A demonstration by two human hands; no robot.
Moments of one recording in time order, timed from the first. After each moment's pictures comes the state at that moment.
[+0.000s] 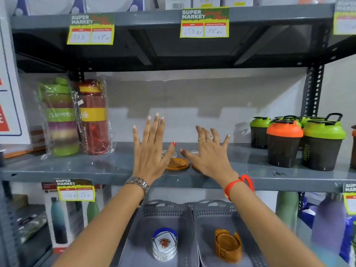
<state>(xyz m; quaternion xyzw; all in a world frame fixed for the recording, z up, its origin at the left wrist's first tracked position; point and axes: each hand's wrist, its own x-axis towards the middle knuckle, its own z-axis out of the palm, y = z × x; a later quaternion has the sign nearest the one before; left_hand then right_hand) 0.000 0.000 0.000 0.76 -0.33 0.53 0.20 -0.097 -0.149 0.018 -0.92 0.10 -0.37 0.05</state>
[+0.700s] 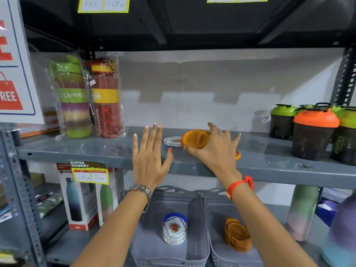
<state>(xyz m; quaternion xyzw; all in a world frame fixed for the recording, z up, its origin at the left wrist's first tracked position) 0.019 0.028 -0.056 0.79 -0.26 0.51 0.21 -0.074 -0.124 0.000 -0.89 0.16 -0.42 0.10</state>
